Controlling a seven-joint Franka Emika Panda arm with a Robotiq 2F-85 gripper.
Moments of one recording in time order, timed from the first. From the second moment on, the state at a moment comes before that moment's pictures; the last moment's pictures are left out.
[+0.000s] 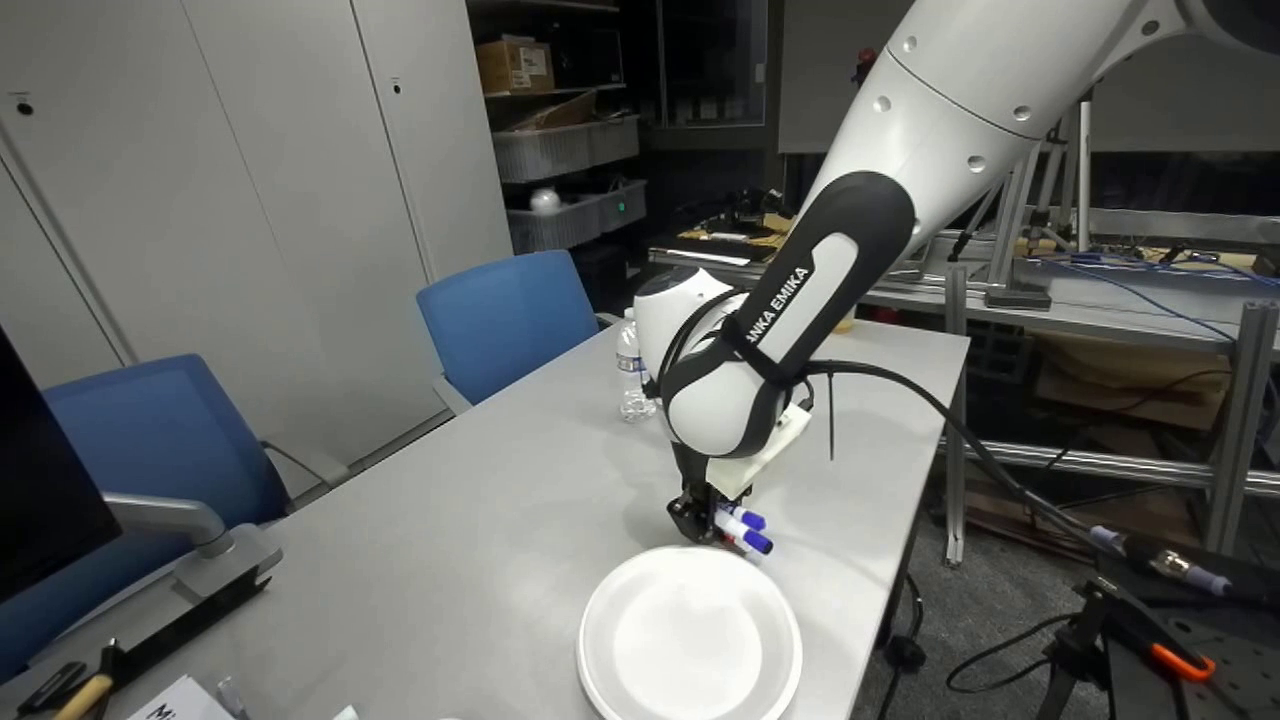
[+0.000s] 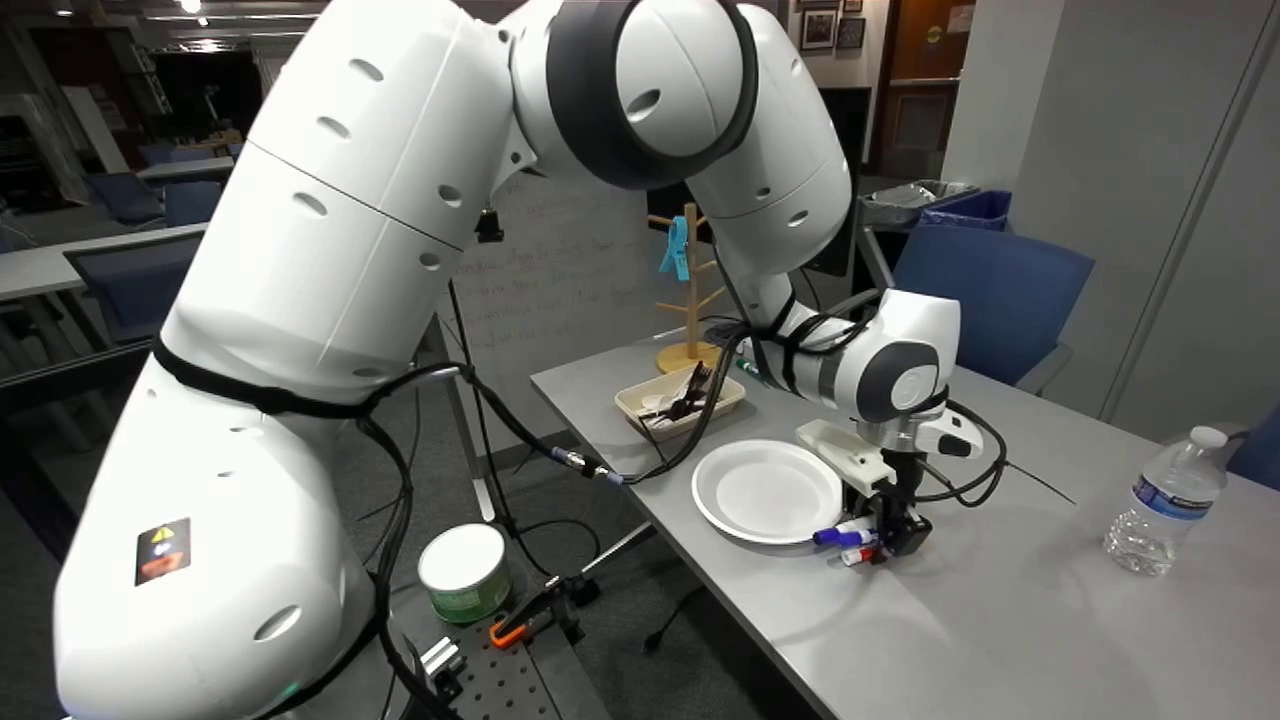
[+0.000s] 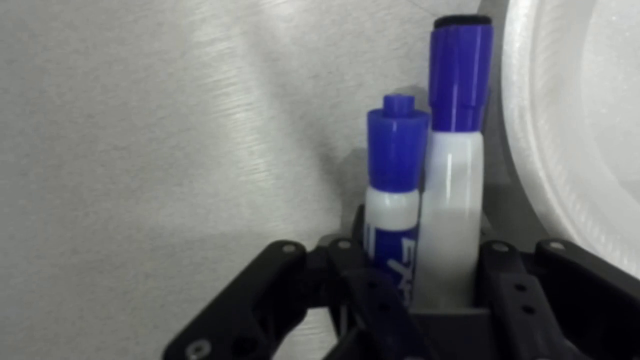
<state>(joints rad) 0.03 0.68 -0.10 -1.90 -0.09 2.46 0.28</state>
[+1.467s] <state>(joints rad) 0.12 0.38 0.02 -2.09 -0.10 2.43 0.24</state>
